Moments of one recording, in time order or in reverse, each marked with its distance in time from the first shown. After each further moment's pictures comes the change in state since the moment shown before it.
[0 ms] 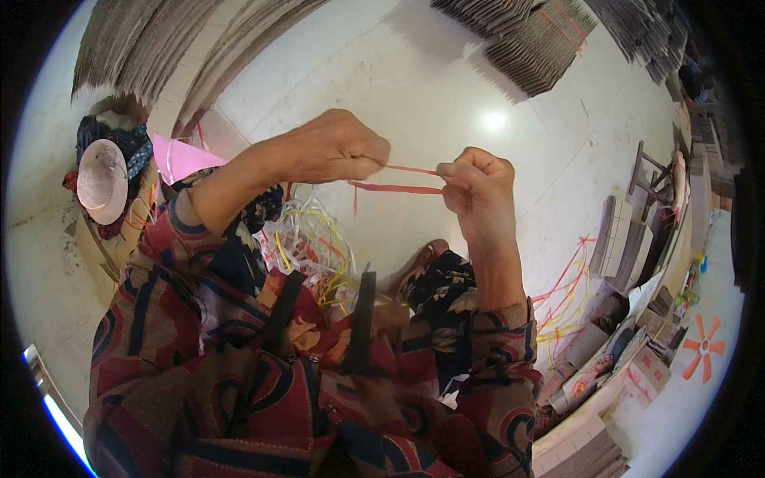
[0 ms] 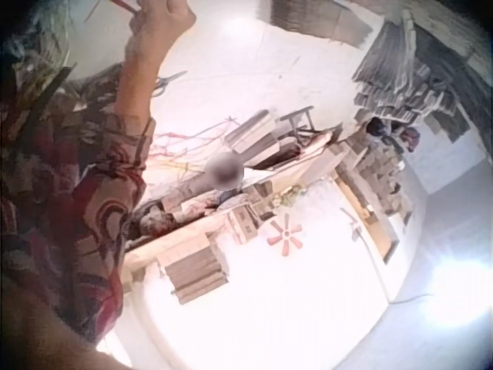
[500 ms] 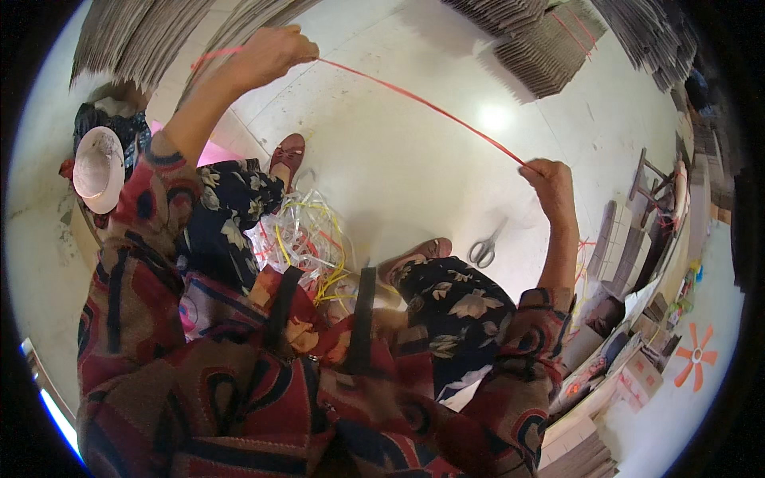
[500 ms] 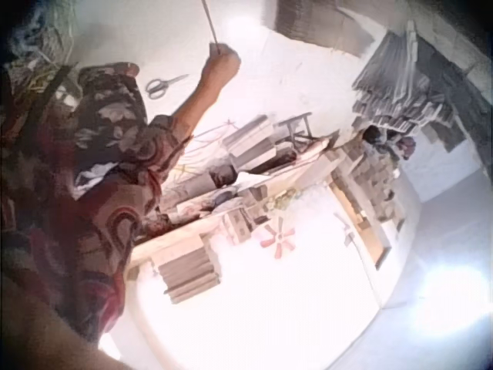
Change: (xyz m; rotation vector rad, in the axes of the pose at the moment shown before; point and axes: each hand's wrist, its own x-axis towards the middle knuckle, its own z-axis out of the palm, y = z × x) left_hand -0.027 -0.127 -0.073 0.916 0.143 -0.138; right_hand 0.048 -0.020 -0.145 -1.468 0.059 -0.178
